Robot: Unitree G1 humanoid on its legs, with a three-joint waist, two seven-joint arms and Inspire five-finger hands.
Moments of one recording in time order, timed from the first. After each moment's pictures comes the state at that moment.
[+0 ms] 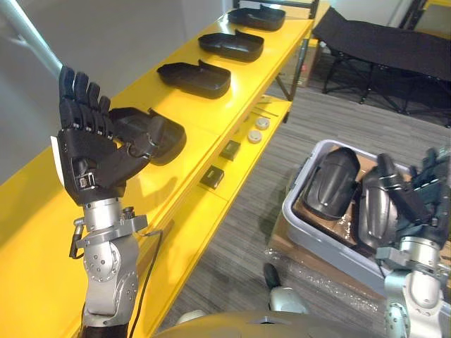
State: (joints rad) left arm 0.19 0.23 0.02 -0.47 -0.34 -0.44 0.24; right arm 0.39 -0.20 -0.27 -0.17 0.36 -0.33 -0.16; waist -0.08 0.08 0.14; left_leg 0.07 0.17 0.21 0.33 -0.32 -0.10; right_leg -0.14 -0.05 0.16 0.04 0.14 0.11
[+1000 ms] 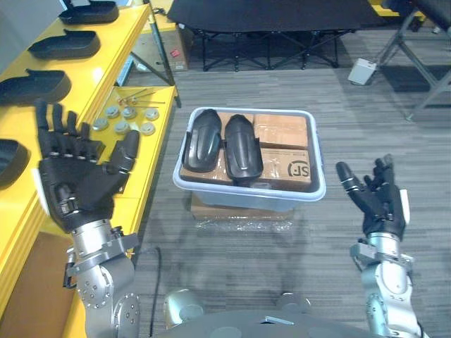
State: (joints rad) left arm 0.36 0.07 0.11 -0.51 -0.44 -0.39 0.11; right arm 0.30 -0.24 -0.21 -0.08 0.32 -0.27 -0.14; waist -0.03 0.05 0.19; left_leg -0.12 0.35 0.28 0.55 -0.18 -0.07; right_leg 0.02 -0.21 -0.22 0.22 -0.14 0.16
